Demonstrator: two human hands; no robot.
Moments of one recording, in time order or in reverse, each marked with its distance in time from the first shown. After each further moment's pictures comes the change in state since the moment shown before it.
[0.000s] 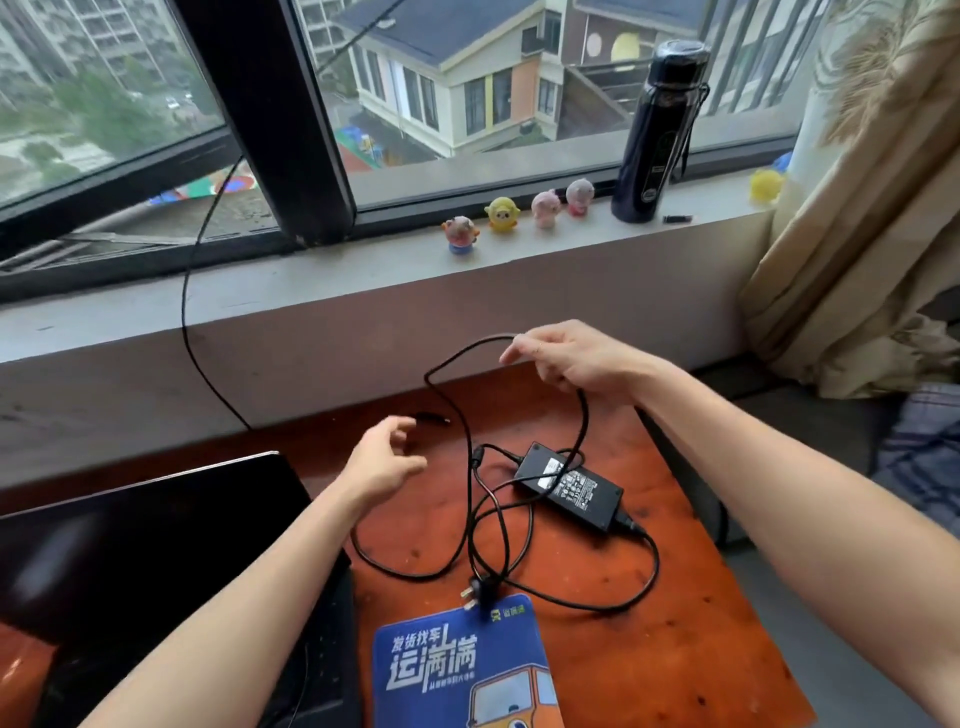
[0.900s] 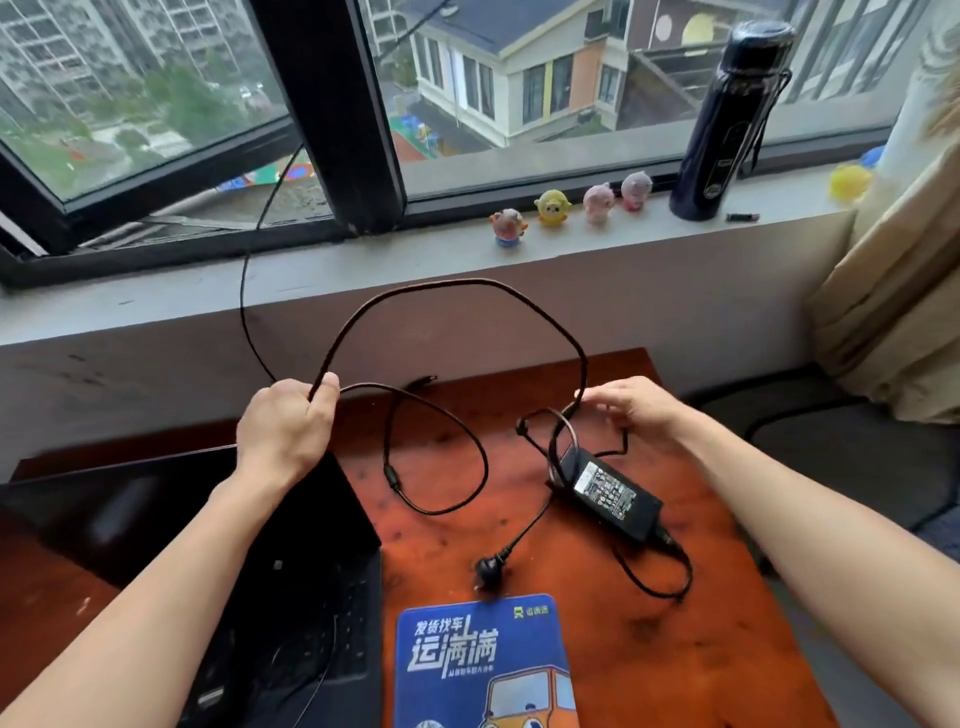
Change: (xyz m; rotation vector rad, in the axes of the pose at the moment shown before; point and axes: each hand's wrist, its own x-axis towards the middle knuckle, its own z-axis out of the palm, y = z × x) left_hand -0.041 0.007 -0.103 0.345 0.584 0.093; right_hand 0.030 0.114 0.005 0.296 0.058 0.161
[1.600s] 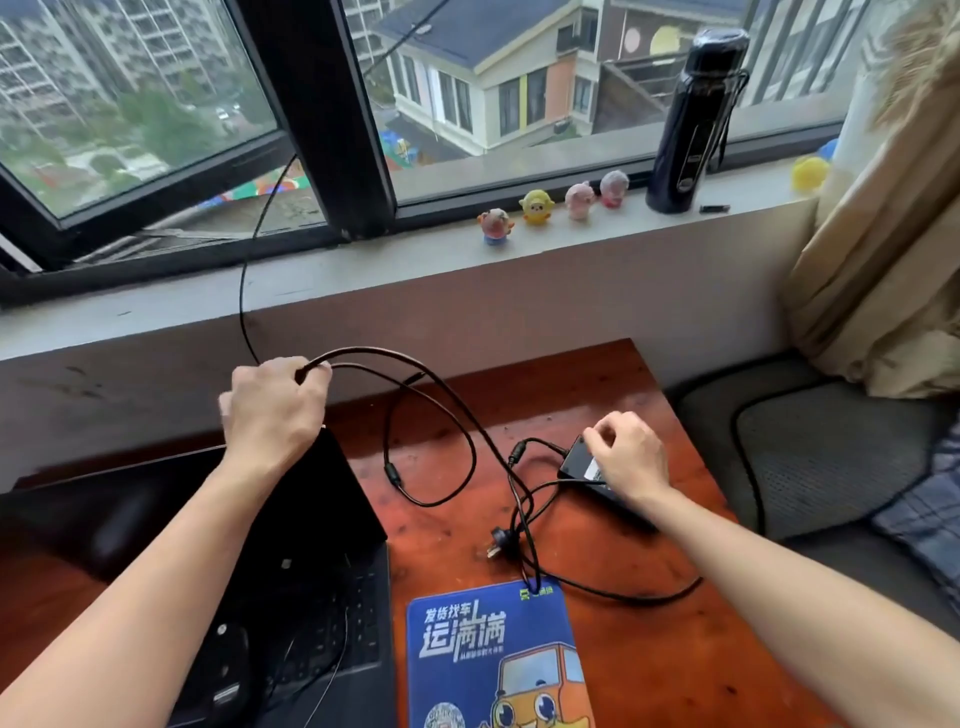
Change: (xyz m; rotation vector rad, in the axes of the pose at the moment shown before) left_hand -0.006 0.013 -0.029 -0.002 0.074 0.049; right_hand -0.047 0.059 0.054 -0.642 0.608 -0.042
